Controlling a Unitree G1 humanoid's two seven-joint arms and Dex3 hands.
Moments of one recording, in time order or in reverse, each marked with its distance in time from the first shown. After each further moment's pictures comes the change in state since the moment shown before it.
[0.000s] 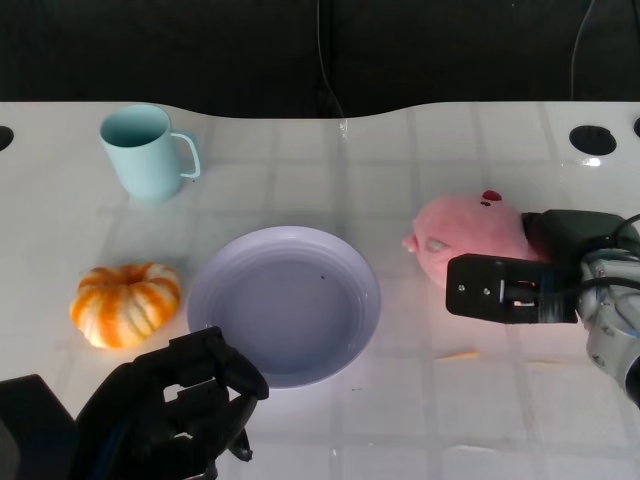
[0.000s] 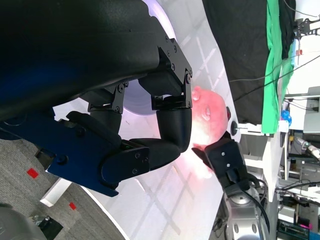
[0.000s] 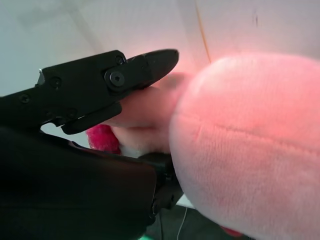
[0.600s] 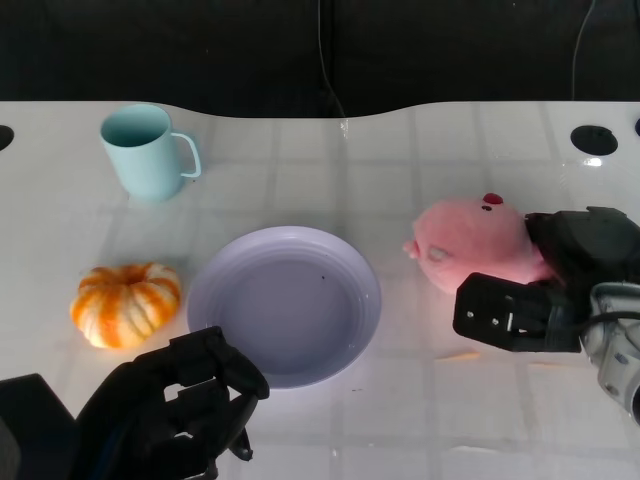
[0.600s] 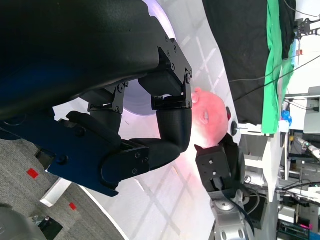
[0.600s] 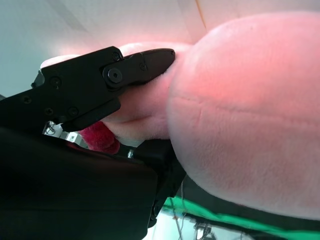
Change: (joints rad) left arm -0.002 0.000 0.000 0.000 0.001 0.002 0.000; right arm 0.049 -0.007 -0.020 0.063 0.050 -0.122 -0.361
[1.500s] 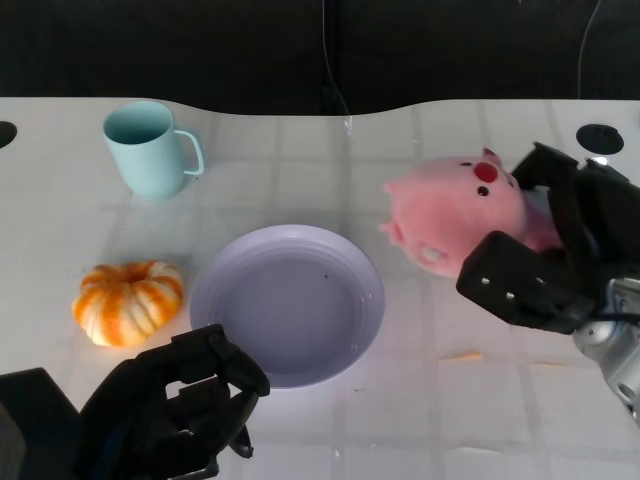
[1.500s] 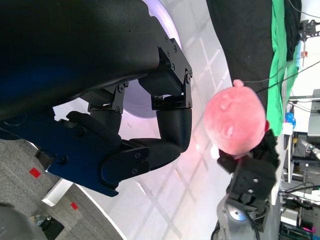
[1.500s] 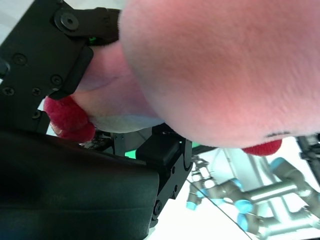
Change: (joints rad) left arm -0.015 -0.001 -0.003 0.013 0.002 0.010 0.000; right arm 0.097 -0.007 -0.173 -0.263 0.147 -0.220 -0.188
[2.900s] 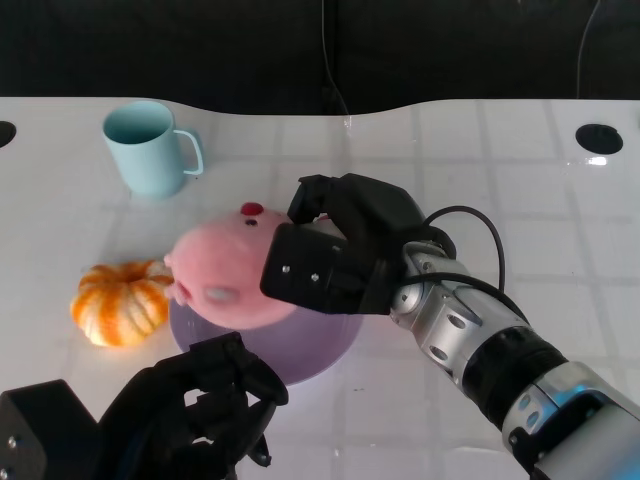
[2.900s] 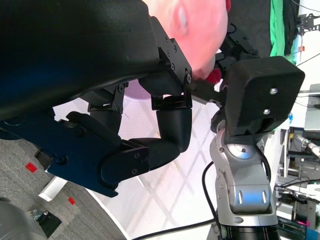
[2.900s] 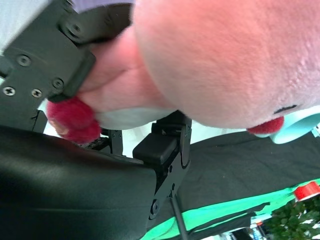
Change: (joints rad) left arm 0.017 -0.038 -0.034 -0.003 0.032 -0.021 0.002; right arm -0.252 0.398 0.120 0.211 0.021 0.119 0.363
